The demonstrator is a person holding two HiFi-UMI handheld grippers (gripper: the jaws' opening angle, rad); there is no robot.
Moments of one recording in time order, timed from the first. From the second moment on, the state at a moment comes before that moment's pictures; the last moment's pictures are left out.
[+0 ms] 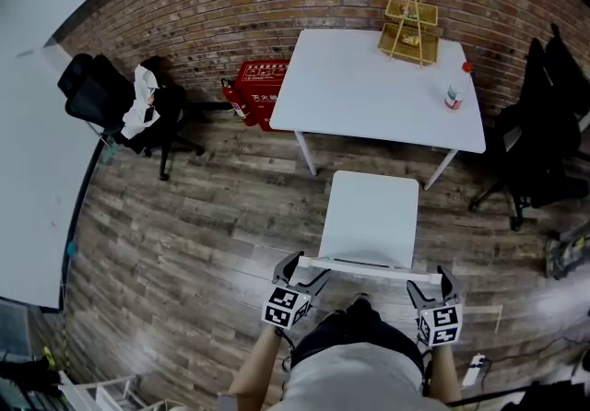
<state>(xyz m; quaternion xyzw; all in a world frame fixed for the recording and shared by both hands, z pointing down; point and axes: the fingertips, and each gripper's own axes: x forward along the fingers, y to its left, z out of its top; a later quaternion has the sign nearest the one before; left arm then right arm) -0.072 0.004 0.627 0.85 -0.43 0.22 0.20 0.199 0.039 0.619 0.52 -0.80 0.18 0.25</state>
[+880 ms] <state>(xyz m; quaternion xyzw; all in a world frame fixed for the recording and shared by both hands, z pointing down) -0.060 -0.037 0.627 0.85 -0.44 0.22 0.20 0.211 -0.006 0.619 0.51 -0.80 0.17 0.25</state>
